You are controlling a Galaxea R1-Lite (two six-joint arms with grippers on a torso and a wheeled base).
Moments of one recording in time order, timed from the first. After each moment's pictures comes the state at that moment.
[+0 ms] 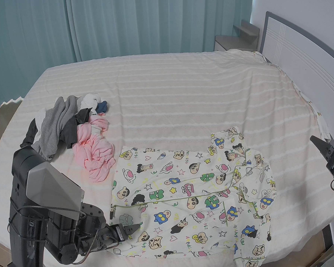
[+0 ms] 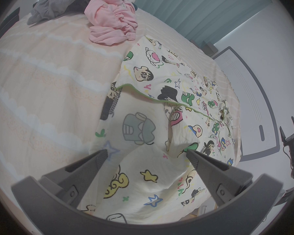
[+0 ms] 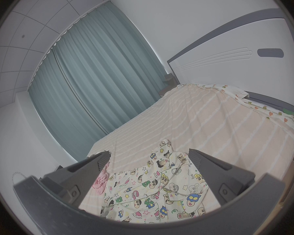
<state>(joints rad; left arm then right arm) -0.49 2.40 -0.11 -1.55 -0.04 -0.74 -0.04 1.14 -0.22 -0.86 0.17 0.54</state>
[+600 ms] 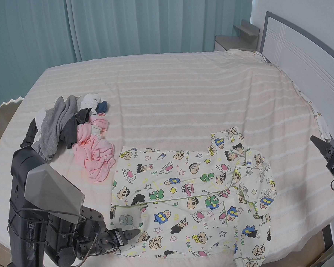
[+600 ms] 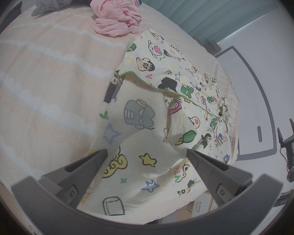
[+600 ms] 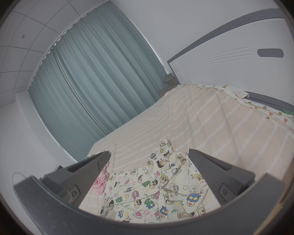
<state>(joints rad) -0.51 2.39 -0.06 -1.55 -0.05 -0.79 -0.04 1.14 -0.22 -0.86 0.17 0.54</state>
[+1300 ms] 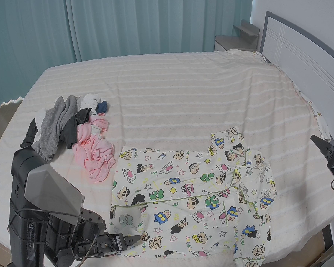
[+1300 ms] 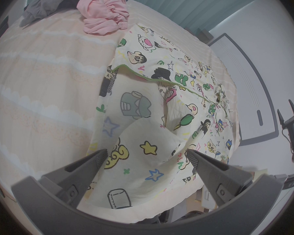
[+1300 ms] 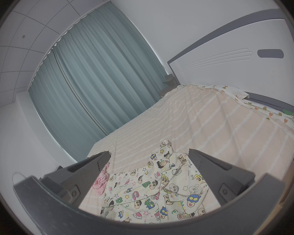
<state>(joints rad) -0.52 2.39 -0.03 -1.55 -0.09 -0.68 -0.04 1.14 -0.22 -0.86 0.17 0.54</state>
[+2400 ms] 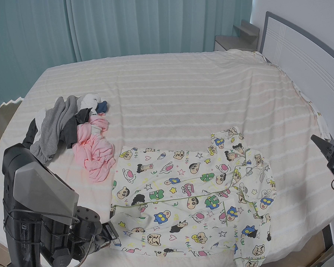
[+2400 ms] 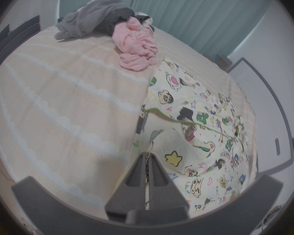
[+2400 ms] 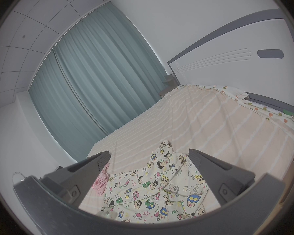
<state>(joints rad) -0.53 2.32 -0.02 -1.55 0.25 -0.81 -0.04 1.13 -0.22 -0.86 0.17 0.54</state>
